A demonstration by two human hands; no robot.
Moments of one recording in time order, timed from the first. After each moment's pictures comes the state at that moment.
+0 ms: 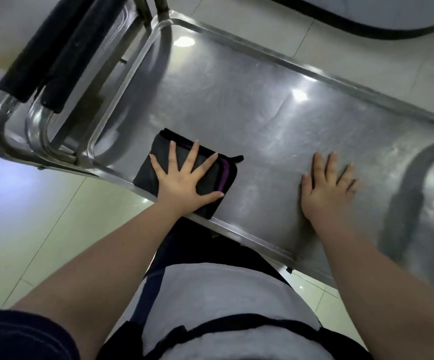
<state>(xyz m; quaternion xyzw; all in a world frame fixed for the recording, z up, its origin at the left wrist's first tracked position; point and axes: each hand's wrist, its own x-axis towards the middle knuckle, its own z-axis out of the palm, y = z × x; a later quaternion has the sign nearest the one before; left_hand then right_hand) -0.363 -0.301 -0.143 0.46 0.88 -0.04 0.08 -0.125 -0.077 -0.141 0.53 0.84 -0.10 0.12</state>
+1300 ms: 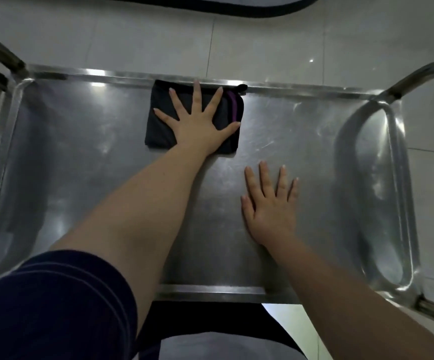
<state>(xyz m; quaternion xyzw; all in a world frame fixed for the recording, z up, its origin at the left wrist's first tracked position) -0.352 0.012 -0.142 0.50 0.85 -0.02 0.17 -0.124 -0.073 -0.155 0.51 0.85 -0.09 0.06</state>
